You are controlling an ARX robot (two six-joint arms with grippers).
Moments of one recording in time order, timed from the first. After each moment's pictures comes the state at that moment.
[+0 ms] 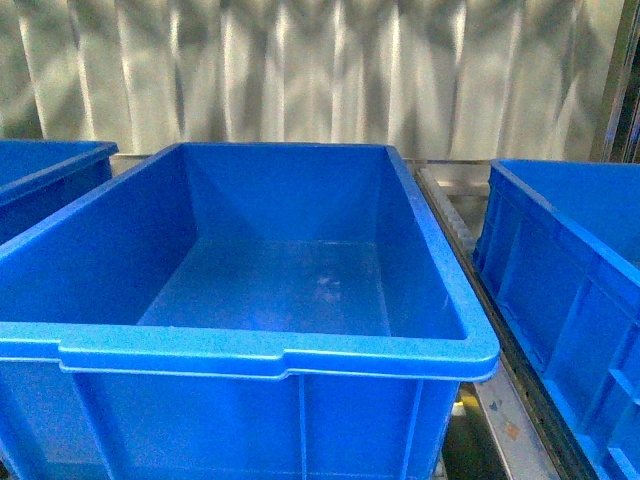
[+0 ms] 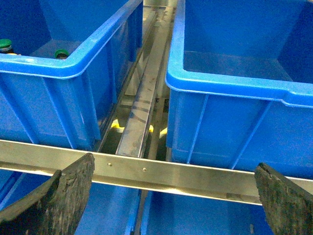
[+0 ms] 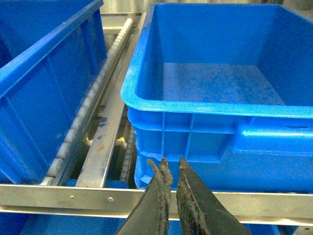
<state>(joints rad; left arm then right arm) 0.00 0.02 0.02 0.00 0.00 -0.01 0.00 0.19 0.02 0.19 0.00 0.01</state>
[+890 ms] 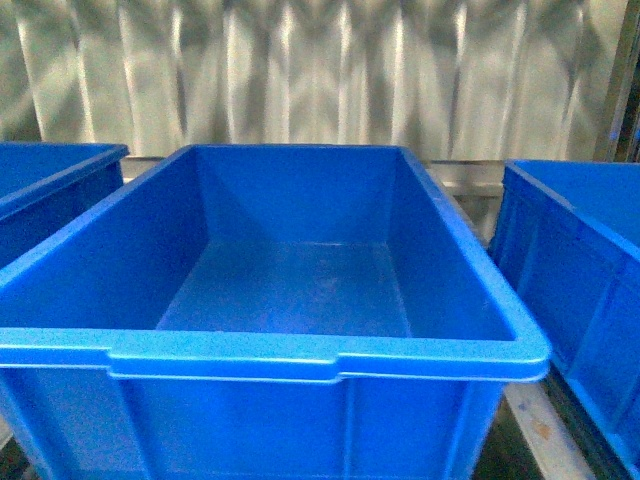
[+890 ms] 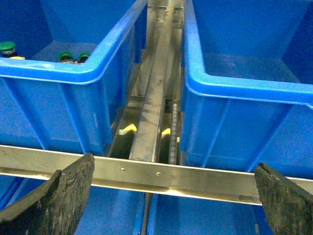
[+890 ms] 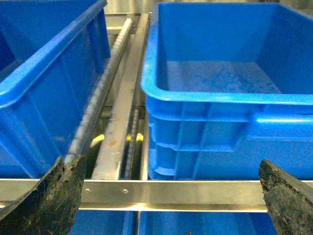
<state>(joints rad) 0.00 0.02 0.02 0.00 0.00 -0.01 0.00 0.00 0.02 0.00 0.01 0.00</state>
